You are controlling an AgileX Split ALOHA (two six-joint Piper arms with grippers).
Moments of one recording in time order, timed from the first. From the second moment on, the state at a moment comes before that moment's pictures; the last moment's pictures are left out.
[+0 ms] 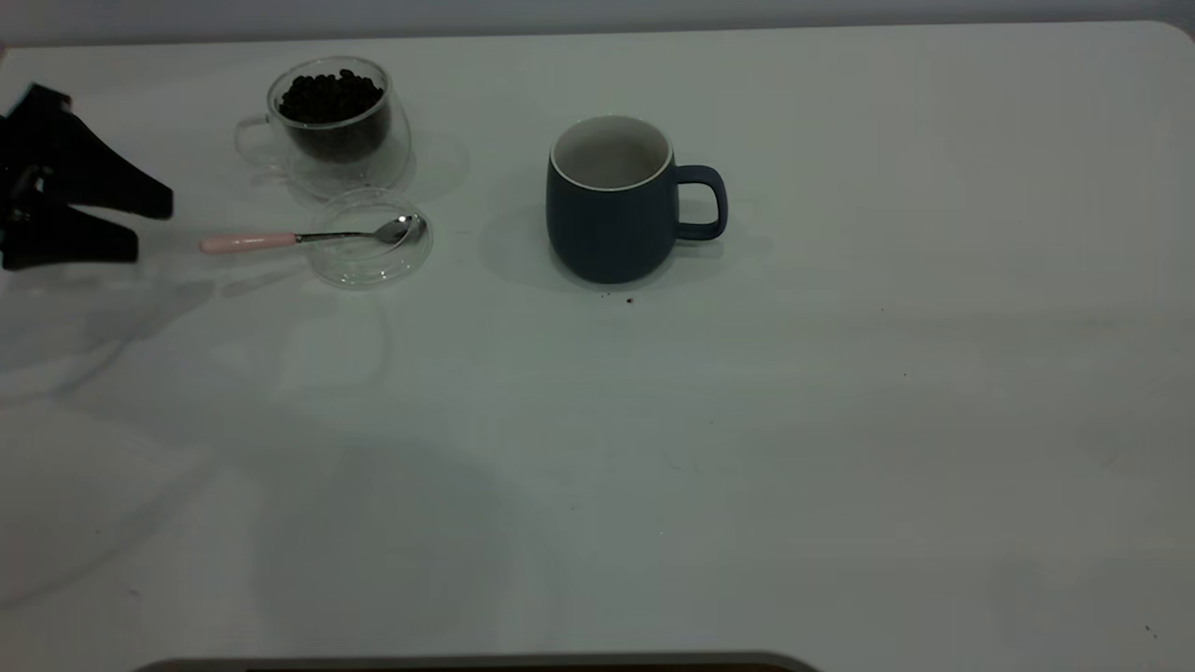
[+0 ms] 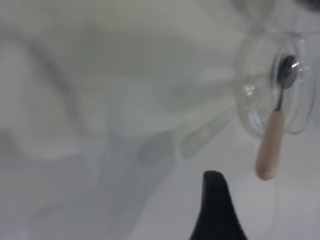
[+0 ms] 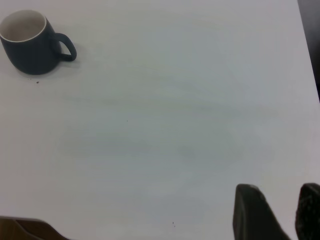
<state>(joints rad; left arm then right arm) 0.37 2.36 -1.20 -1.23 0.72 1.22 0.05 0.03 -0.47 0.04 1.12 -0.04</state>
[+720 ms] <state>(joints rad) 0.32 2.47 -1.20 -1.42 0.72 1.36 0.05 0.03 -0.47 0.04 1.12 -0.04</state>
